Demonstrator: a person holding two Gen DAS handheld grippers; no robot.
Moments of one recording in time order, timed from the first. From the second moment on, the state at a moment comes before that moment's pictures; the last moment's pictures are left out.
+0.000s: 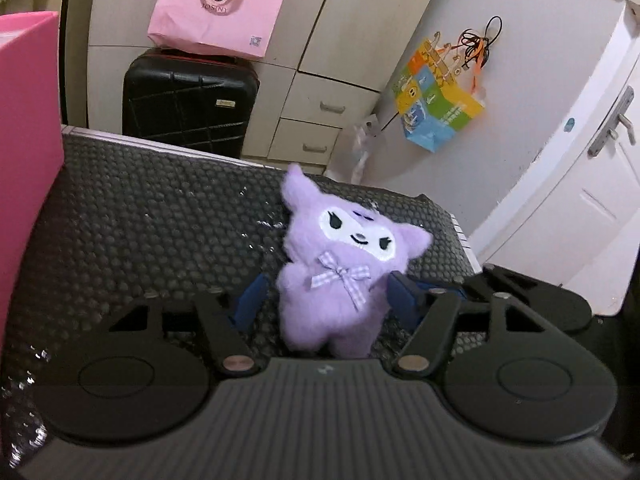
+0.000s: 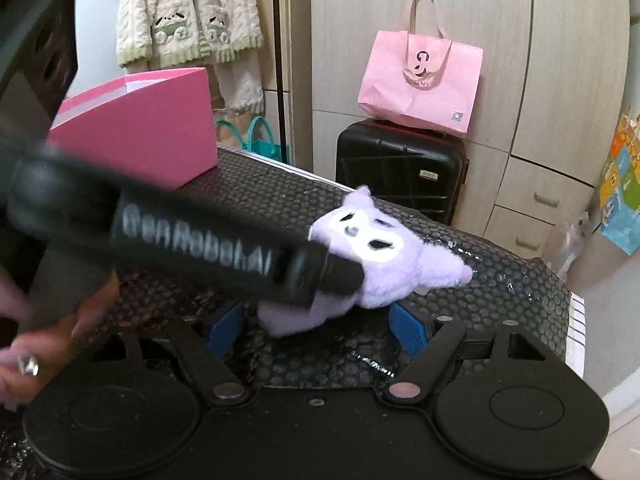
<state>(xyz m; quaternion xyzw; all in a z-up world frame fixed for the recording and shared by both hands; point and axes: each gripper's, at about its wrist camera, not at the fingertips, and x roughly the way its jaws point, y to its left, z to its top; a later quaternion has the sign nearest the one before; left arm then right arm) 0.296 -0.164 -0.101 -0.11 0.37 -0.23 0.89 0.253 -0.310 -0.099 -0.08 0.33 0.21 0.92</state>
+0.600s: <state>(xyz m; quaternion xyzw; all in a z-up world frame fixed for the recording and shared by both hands) 0.276 -0.173 -0.091 -0.08 0.38 -0.24 0.89 0.239 -0.313 -0.095 -0.06 0.32 0.21 0.92</state>
